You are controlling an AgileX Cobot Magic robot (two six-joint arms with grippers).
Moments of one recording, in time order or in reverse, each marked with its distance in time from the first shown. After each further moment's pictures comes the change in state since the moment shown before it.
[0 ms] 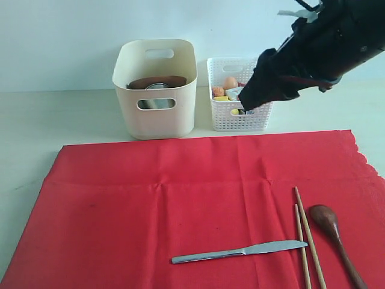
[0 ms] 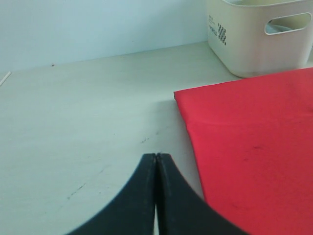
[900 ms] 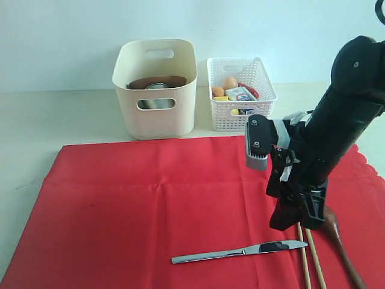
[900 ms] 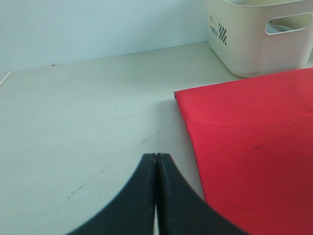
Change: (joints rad) left arm 0.000 0.000 0.000 0.000 0.000 0.000; right arm 0.000 0.305 0.183 -0.113 0.011 -0.786
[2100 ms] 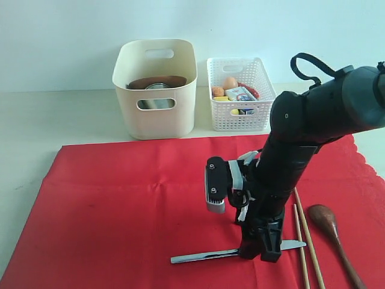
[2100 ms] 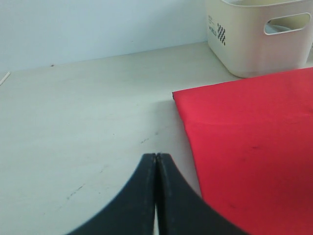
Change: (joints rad) left arm -0.003 0.000 0.000 0.000 0.000 0.000; right arm 0.168 0.205 -0.010 -0.012 -0.155 0.025
